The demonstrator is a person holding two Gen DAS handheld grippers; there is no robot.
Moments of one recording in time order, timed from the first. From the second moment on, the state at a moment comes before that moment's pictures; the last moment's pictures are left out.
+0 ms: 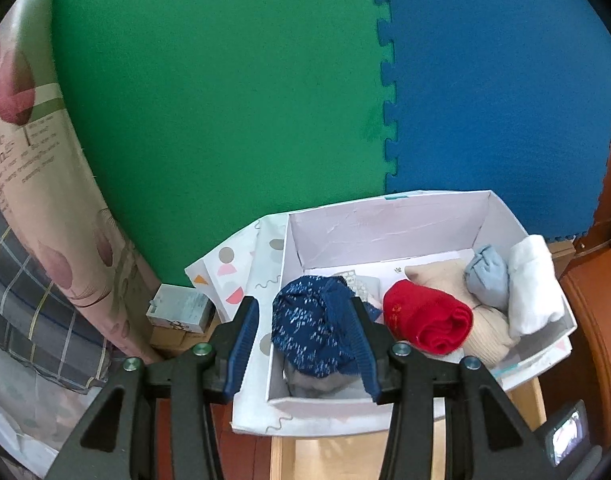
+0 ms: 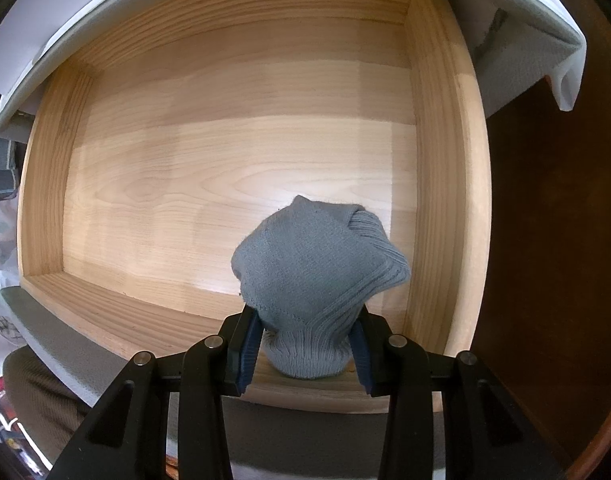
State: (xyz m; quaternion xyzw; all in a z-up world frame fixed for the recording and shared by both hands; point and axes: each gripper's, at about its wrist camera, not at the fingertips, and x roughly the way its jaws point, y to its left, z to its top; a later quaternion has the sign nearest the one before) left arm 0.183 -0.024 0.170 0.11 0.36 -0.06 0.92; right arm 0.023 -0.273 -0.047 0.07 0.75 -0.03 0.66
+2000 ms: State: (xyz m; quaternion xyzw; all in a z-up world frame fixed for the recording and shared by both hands) left arm 0.067 0.029 0.009 0.05 0.45 0.00 0.89; right arm 0.144 -0.237 0.209 0.03 0.49 0.02 0.87
